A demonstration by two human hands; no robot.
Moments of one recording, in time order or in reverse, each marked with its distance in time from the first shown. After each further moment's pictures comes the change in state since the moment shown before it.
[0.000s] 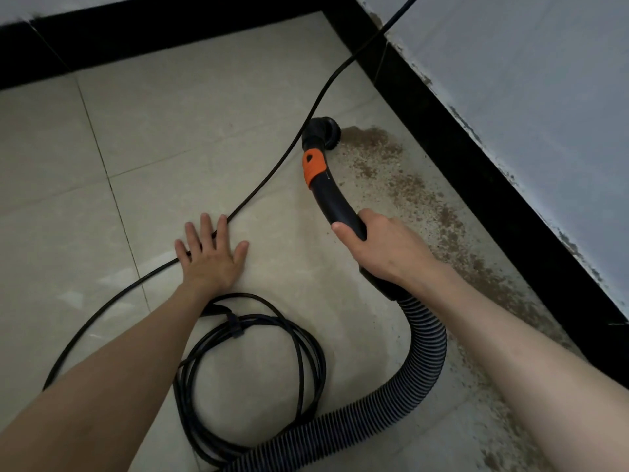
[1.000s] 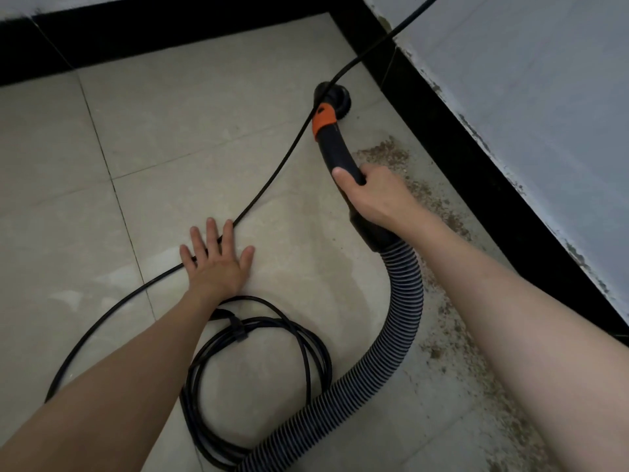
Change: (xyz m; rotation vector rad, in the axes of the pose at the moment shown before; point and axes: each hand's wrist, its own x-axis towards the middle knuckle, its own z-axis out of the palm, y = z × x) left_hand -0.001 0.004 -0.007 0.025 -0.097 -0.019; right_hand 0.068 -0.019 -0.023 0.199 0.132 -0.006
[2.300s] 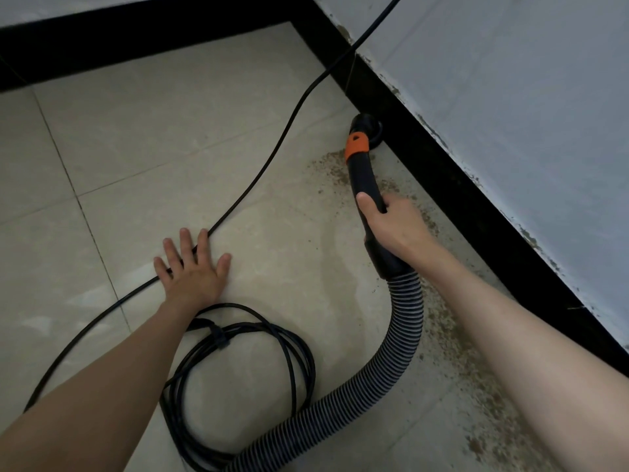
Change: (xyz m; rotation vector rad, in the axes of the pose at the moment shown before) left_hand 0.007 -0.006 0.012 -0.035 0.085 0.023; right_hand -0.048 0.052 -0.011 0.178 0.106 0.242
